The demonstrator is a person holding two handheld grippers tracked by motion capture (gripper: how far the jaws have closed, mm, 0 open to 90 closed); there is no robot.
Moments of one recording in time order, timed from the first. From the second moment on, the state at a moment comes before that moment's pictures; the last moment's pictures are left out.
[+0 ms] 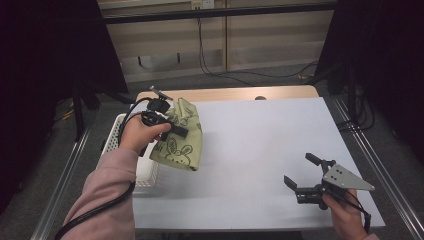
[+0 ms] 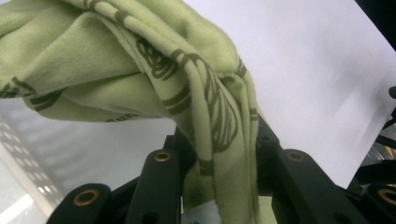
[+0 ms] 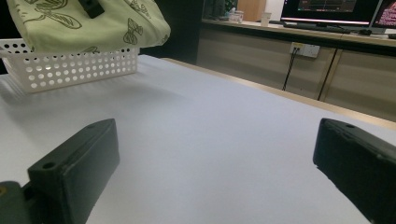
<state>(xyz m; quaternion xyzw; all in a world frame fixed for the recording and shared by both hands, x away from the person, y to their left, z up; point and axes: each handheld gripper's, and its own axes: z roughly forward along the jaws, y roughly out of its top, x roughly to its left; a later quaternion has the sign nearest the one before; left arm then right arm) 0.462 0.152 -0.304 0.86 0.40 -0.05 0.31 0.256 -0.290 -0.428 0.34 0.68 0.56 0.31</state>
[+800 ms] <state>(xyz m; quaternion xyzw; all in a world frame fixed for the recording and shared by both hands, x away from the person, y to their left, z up) 0.460 0.171 -0.289 0.86 0.41 -0.05 0.30 0.256 -0.291 -0.428 0.34 0.69 0.56 0.32</state>
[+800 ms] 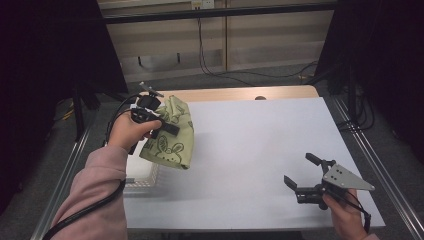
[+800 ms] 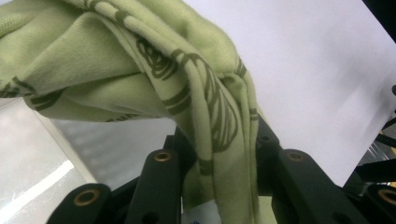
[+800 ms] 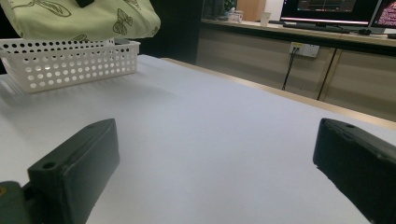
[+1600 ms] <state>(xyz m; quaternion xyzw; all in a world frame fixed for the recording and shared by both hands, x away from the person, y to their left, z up) 0.460 0.192 -0.282 0.85 0.42 -0.04 0.30 0.256 -0.290 -0.428 0.34 0.68 0.56 0.31</state>
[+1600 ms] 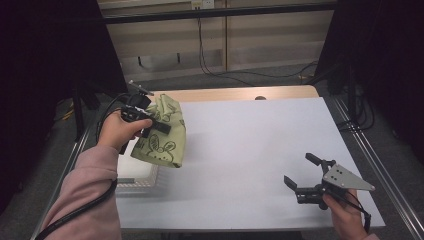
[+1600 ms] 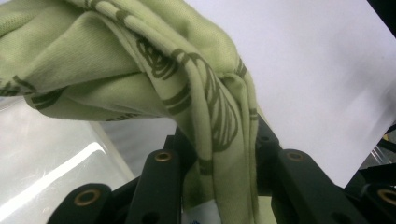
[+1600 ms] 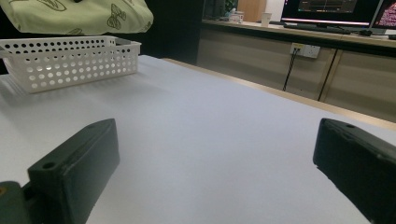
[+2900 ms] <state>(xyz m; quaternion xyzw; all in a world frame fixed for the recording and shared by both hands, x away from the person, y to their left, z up) 0.458 0.223 -0.278 0.85 0.44 -0.02 0.28 0.256 -0.290 -0.428 0.34 0.68 0.56 0.32</state>
